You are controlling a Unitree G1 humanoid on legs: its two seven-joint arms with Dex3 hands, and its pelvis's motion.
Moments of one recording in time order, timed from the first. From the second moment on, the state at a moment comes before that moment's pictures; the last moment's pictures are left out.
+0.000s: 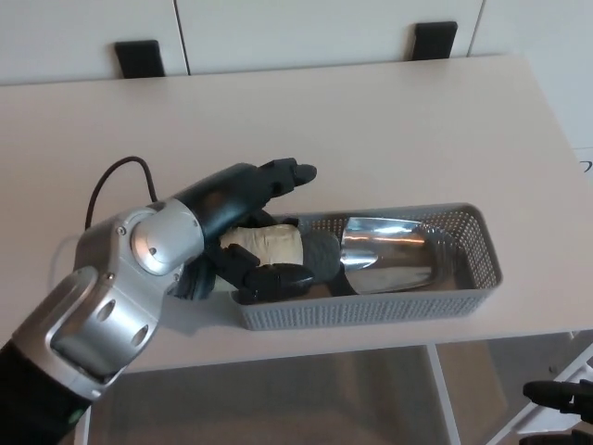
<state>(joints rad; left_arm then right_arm) -0.51 0.51 -0.53 -0.12 0.25 0.65 -0.42 0.35 -0.29 -0.15 0.15 0.10 0.00 0.26</state>
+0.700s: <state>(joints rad) -0.71 0.53 -0.25 -0.38 0.25 0.63 -0.45 0.34 -0.30 -0.14 0.15 0.10 0.01 0.27</state>
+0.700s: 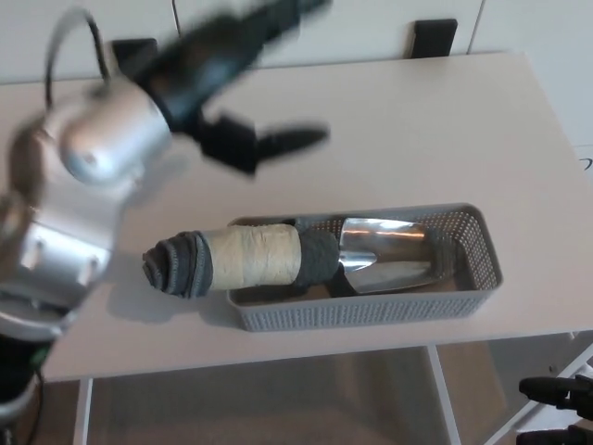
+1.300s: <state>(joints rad) -0.45 0.67 0.34 -0.71 0.09 0.62 -0.54 0.35 -0.31 -0.12 0.16 0.08 0.01 0.27</state>
